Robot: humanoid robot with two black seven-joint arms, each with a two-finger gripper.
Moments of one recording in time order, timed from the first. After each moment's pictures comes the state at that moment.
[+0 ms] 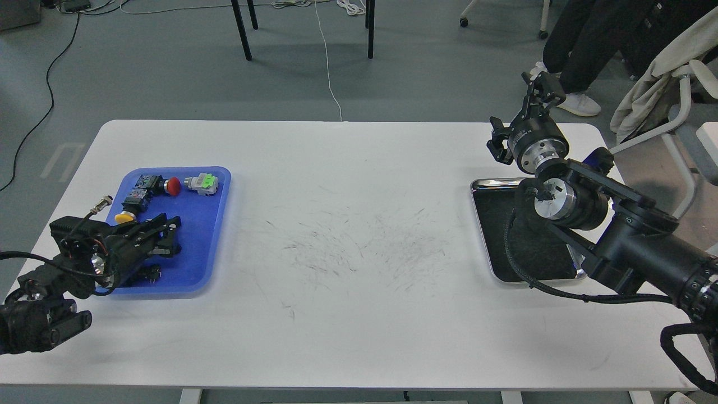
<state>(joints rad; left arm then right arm) -0.73 0.48 0.39 -0.50 0.98 0.49 -0.49 0.86 -0.31 0.46 0.87 0.15 -0.23 0.38</state>
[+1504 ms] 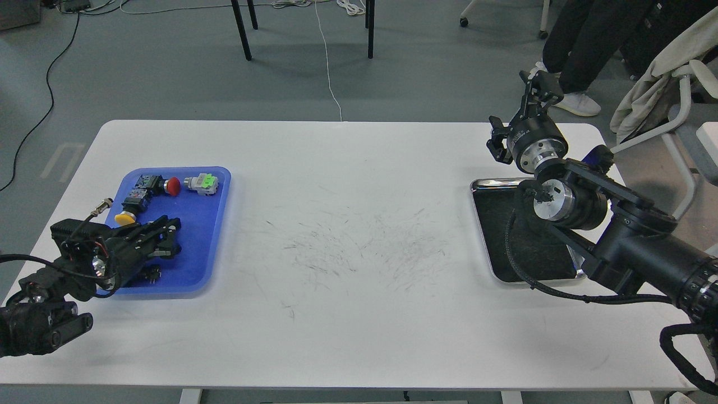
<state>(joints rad) -0.72 0.48 0.40 -0.50 0.97 0.49 -0.49 0.86 -0.31 0.46 0.87 0.12 -0.23 0.38</state>
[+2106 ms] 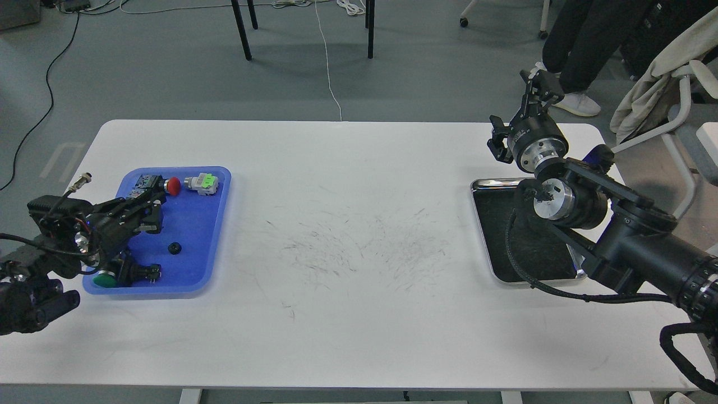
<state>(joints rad) -0.81 0.54 0.37 -0.55 0.95 0.49 -0.49 0.86 -0.31 0.46 0.87 0.12 -0.23 0.38</state>
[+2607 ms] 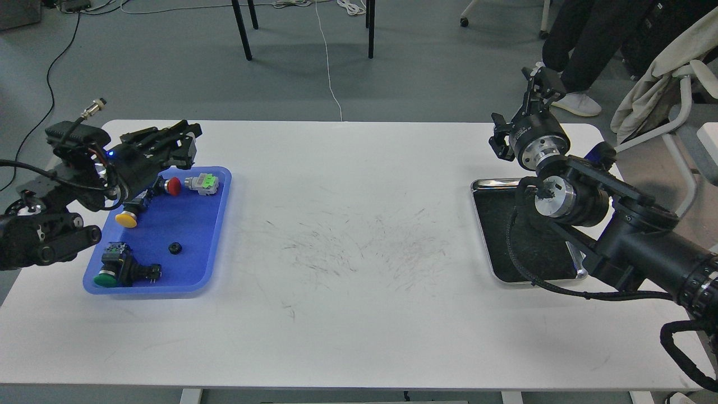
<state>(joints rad) -1.11 0.51 0.43 -0.81 1.02 0.49 -0.49 0.88 -0.31 0.45 0.87 0.11 -0.23 0.37</state>
